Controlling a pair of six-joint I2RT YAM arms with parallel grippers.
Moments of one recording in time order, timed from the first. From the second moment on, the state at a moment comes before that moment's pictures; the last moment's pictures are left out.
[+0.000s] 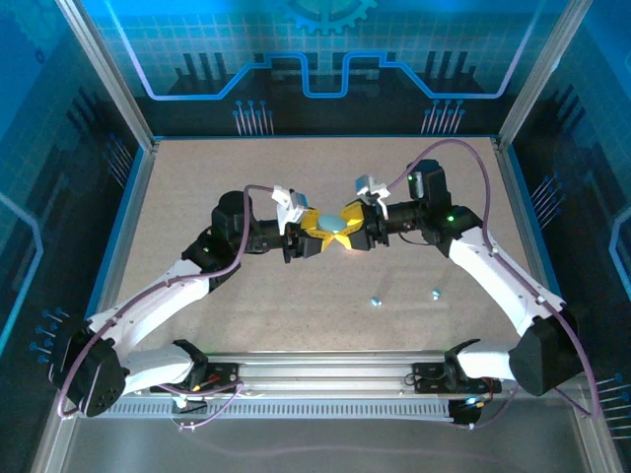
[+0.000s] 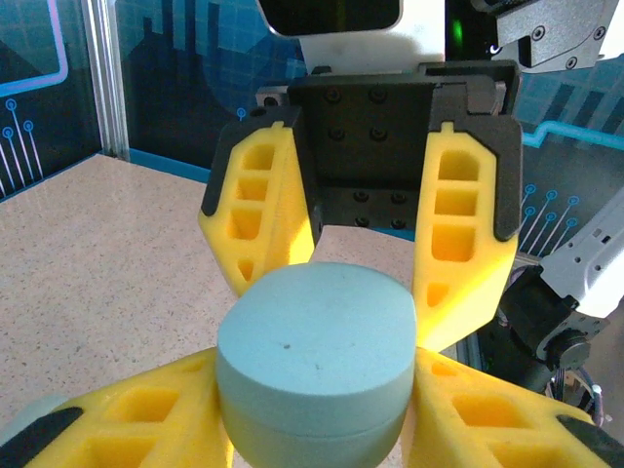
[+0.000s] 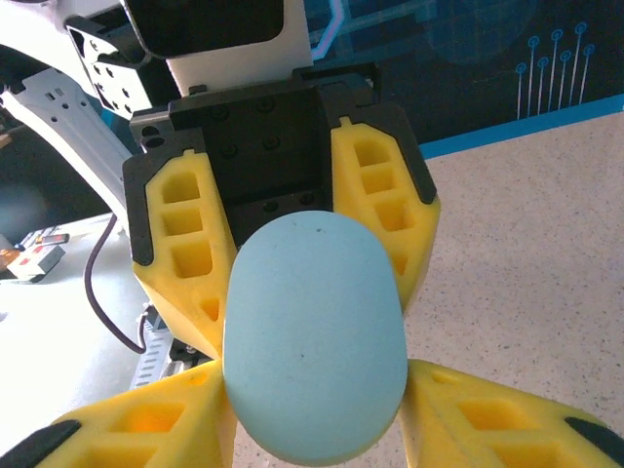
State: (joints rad) left arm -0.55 1.17 0.84 0.18 0.73 -0.06; right arm 0.40 1.29 1.09 -0.34 -1.11 -0.24
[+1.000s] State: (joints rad) left arm -0.56 1.18 0.84 0.13 0.75 -0.05; right arm 0.39 1.29 1.11 -0.31 -0.99 -0.21
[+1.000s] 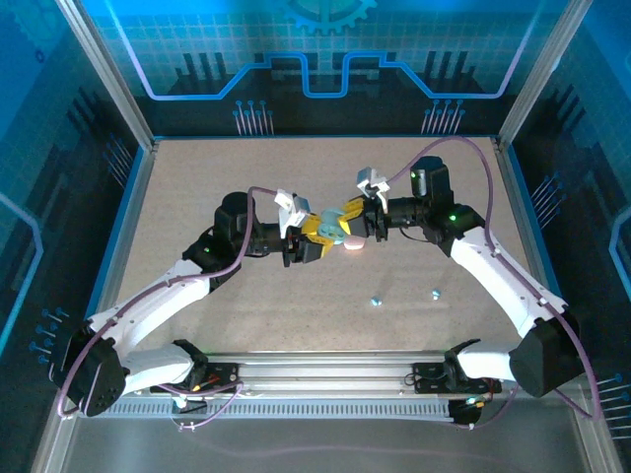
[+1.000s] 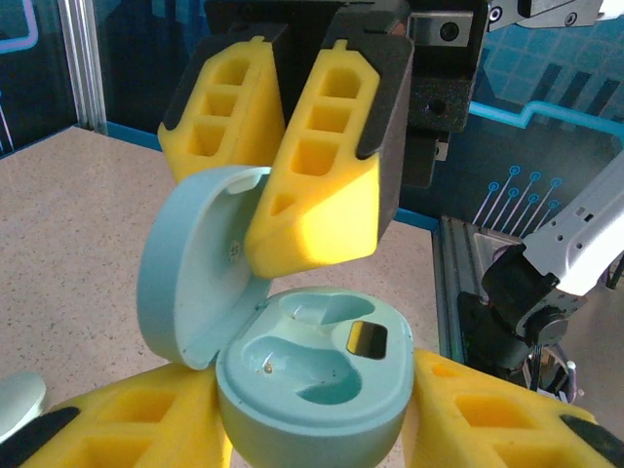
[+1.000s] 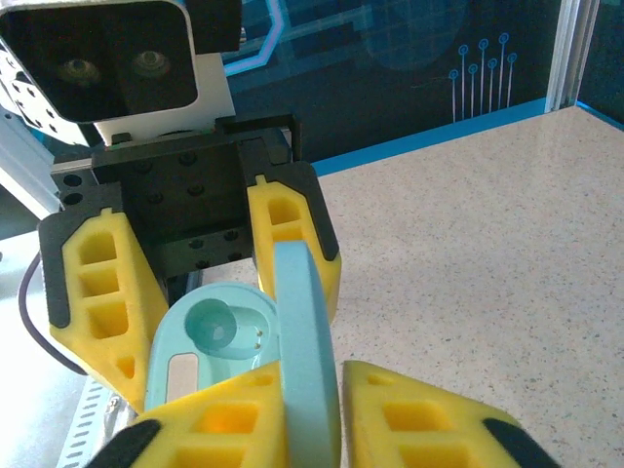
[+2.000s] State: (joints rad) left arm -0.57 1.21 0.85 0.13 0.76 -0.08; right arm 0.43 1.26 1.11 -0.33 -0.86 -0.25
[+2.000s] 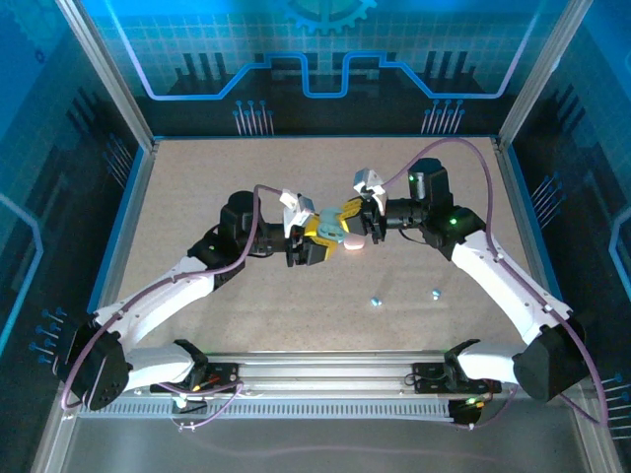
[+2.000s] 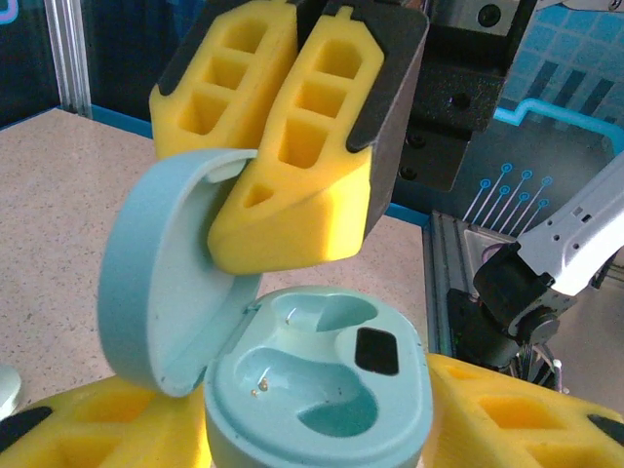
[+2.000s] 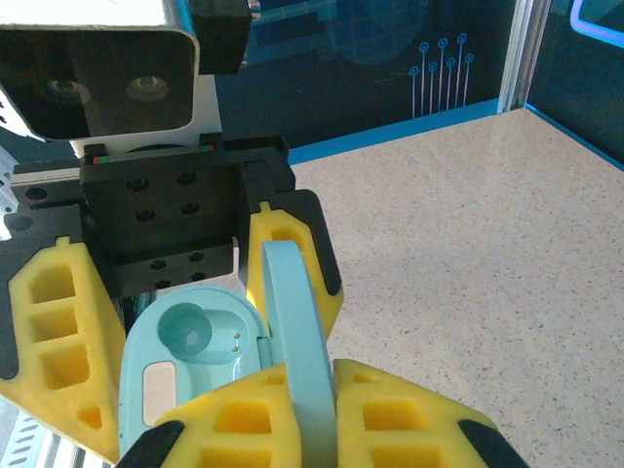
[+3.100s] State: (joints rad) left arm -0.57 1.21 0.78 0.31 0.69 -0.10; right arm 0.29 1.29 1.29 -0.46 -0.87 0.11
